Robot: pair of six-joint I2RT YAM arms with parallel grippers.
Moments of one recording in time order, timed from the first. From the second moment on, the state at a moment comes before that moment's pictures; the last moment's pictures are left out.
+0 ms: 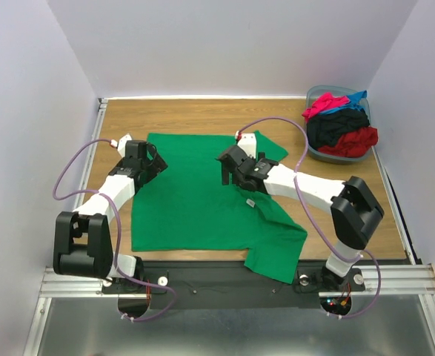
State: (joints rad) left arm -0.12 1.35 0.79 -0.22 -0.19 -0.69; right arm 0.86 1.76 1.30 -0.48 0.61 0.66
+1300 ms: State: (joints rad) left arm -0.13 1.54 0.79 -0.16 -0.21 -0.69; right arm 0.73 1.98 1.36 -0.41 0.46 0.55
